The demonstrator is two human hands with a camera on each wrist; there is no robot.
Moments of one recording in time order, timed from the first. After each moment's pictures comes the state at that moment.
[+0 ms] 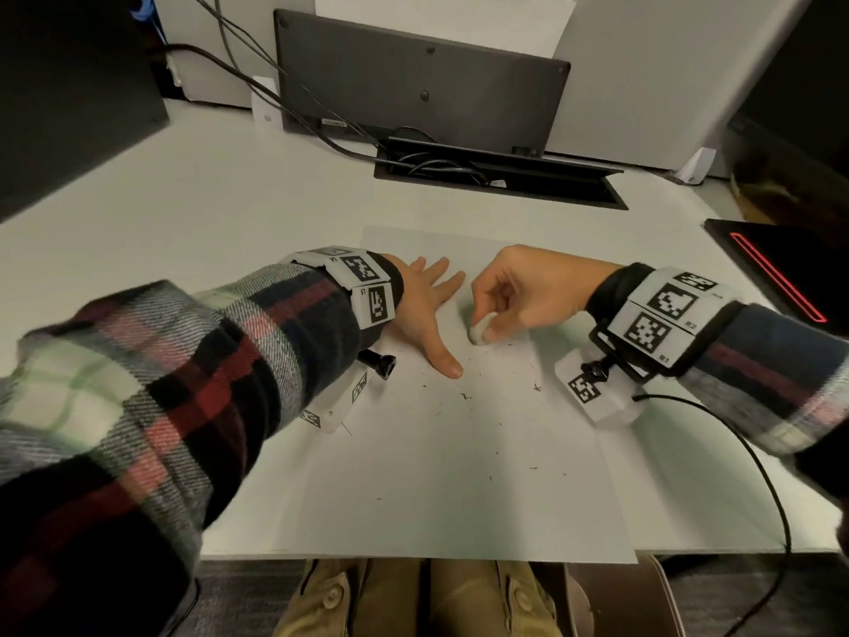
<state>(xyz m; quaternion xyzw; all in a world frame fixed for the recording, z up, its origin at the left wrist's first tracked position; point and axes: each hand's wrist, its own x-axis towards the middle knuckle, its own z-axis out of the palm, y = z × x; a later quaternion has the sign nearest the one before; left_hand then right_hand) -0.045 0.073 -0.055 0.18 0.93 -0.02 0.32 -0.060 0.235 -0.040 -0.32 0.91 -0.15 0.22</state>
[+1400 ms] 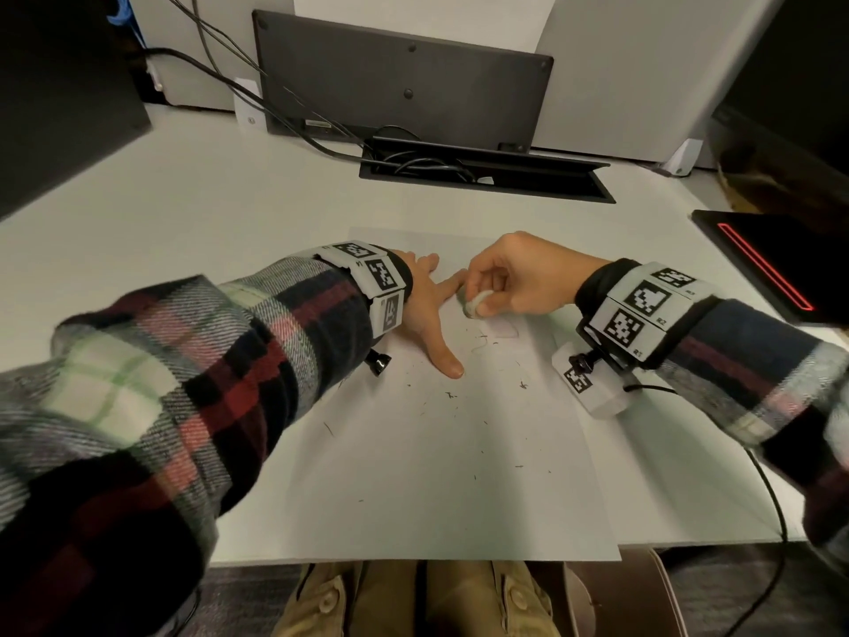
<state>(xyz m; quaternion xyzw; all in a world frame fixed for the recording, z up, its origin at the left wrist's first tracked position) -0.053 0.091 -0.053 0.16 0.93 -0.06 0.31 -0.070 0.250 -0.047 -0.29 0.93 -0.16 0.16</state>
